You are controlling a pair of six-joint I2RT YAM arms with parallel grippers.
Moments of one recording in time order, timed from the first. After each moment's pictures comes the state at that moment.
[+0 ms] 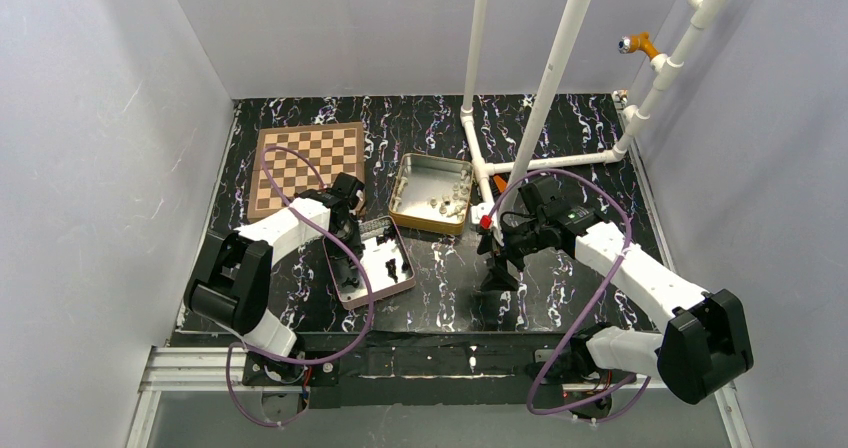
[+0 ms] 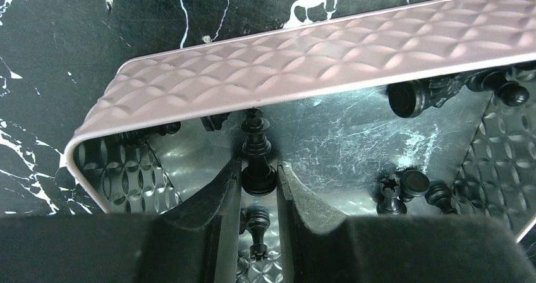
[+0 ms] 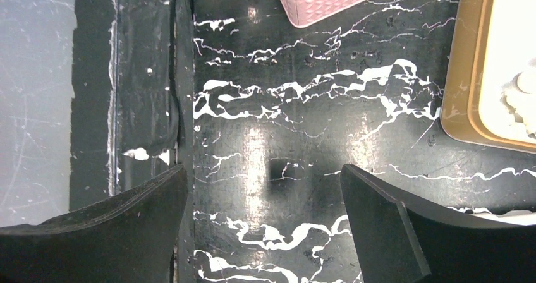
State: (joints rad) left arm -0.41 1.56 0.91 -0.72 -0.07 -0.58; right arm 0.53 1.20 0.84 -0.70 -0.86 -0.76
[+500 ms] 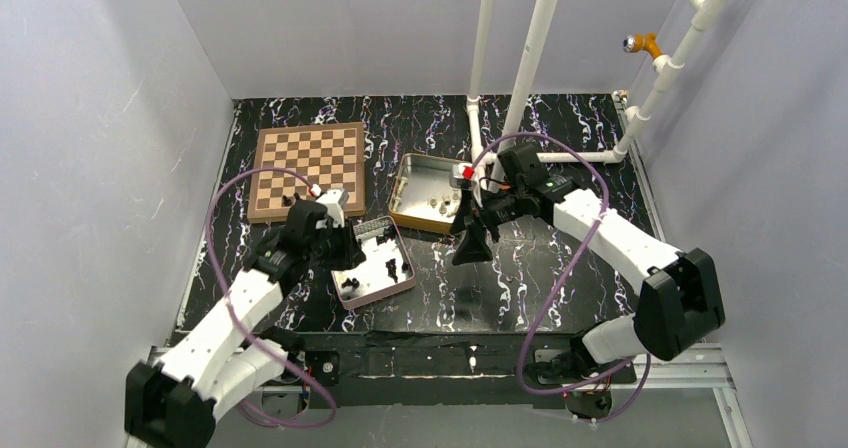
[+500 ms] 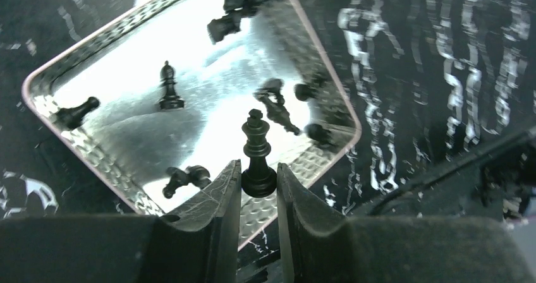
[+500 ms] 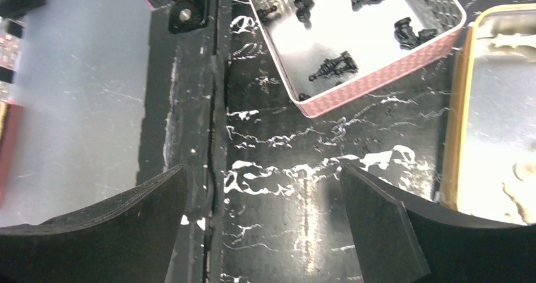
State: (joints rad) left arm -0.41 0.96 0.66 -0.56 0.16 -0.39; right arm 0.55 1.39 1.07 -0.61 -1.03 -0.49
